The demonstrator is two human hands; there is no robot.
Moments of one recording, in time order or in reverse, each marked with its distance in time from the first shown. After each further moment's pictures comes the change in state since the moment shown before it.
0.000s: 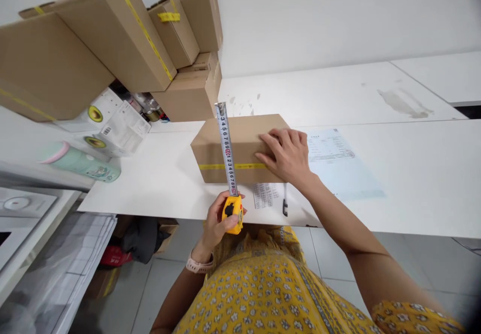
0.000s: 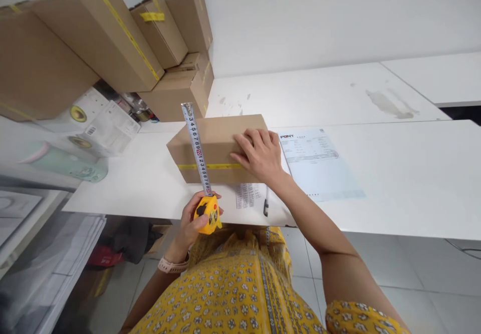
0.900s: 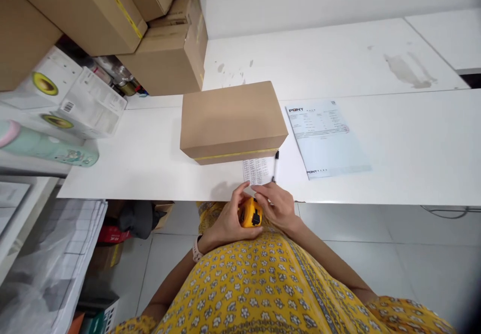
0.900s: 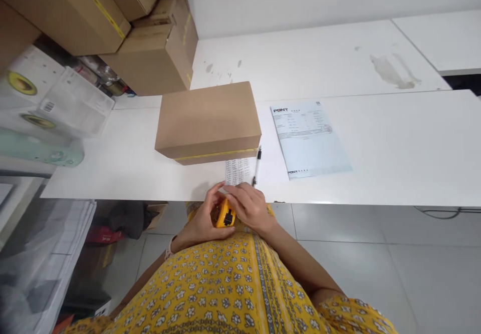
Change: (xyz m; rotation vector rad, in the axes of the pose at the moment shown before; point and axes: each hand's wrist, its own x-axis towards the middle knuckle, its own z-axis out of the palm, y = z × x) left_hand -0.018 -0.020 0.039 0.435 -0.254 -0.135; right_hand -0.148 -0.071 0.001 0.644 0.050 0.247
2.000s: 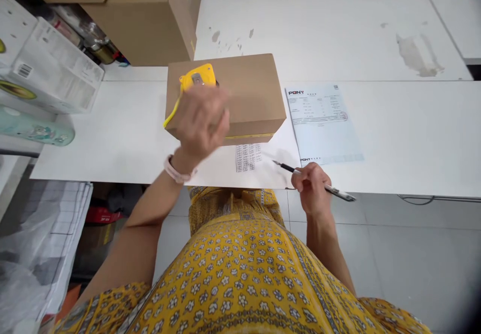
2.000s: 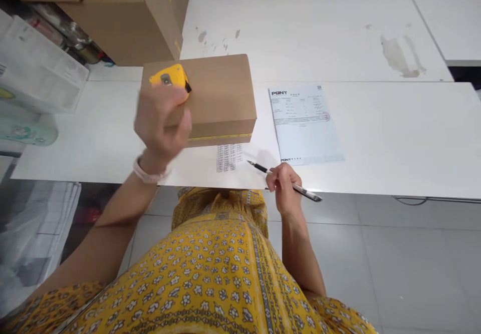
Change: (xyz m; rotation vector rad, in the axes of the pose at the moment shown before) left_hand 0.119 0.060 -0.097 1.020 0.672 0.973; right_hand -0.009 0.035 -0.067 0.713 0.285 0.559
